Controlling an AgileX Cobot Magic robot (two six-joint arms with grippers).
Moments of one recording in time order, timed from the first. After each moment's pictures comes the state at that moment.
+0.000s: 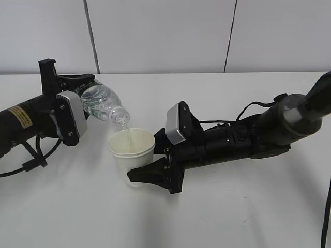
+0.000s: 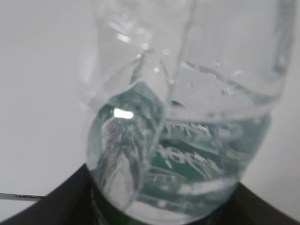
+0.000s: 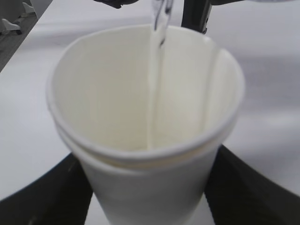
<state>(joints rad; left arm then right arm) -0.17 1.93 -0.70 0.54 -1.09 1.17 0.34 2.22 -1.10 -1.32 -1.03 0.55</state>
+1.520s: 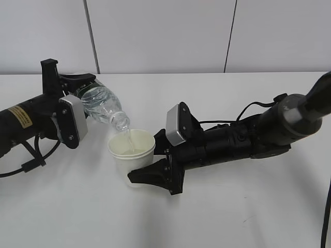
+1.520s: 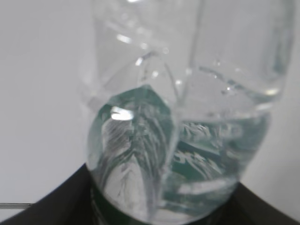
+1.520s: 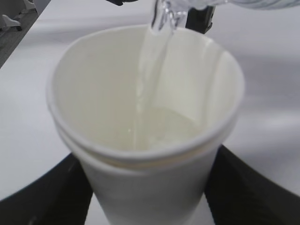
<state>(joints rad) -0.17 1.93 -0.70 0.54 -1.09 1.26 0.34 2.22 -1.10 -1.33 -1.02 0.54</state>
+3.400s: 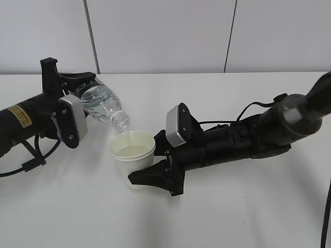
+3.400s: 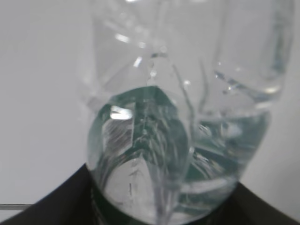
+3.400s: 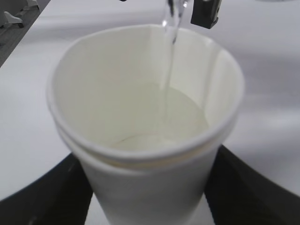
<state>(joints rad) -0.17 1.93 -0.70 0.54 -1.11 1.27 0.34 2.22 -1.10 -1.34 -1.02 0.54</state>
